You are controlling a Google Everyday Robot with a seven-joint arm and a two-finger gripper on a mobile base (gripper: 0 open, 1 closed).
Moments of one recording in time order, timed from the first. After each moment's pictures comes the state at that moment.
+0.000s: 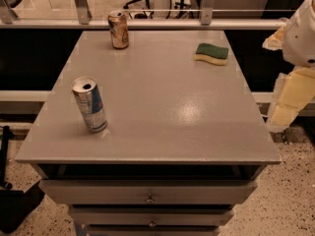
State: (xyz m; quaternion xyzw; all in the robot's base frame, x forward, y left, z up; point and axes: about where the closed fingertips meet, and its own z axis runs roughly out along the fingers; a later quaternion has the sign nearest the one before) arm 0.438 -0.216 0.977 -0.60 0.78 -0.04 0.16
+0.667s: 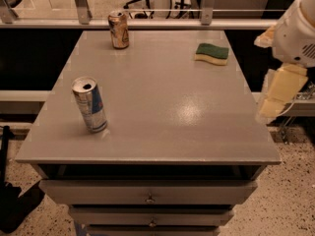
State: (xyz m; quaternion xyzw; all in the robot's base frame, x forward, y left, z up) arm 0.463 -0.213 0.968 -0.61 0.77 -0.03 0.18
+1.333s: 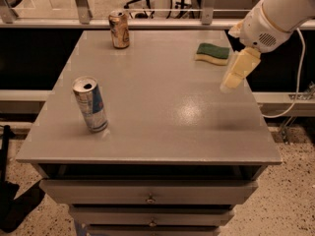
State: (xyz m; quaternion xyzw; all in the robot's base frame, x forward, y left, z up) arm 0.582 -0.194 0.936 -0.58 0.77 0.03 0.26
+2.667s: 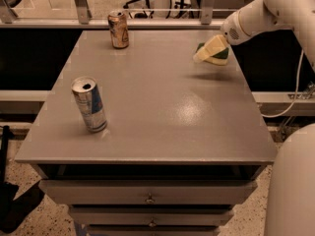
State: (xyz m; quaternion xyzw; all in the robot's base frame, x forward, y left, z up) arm 0.766 -0.193 0.890 -0.42 0.81 0.10 0.39
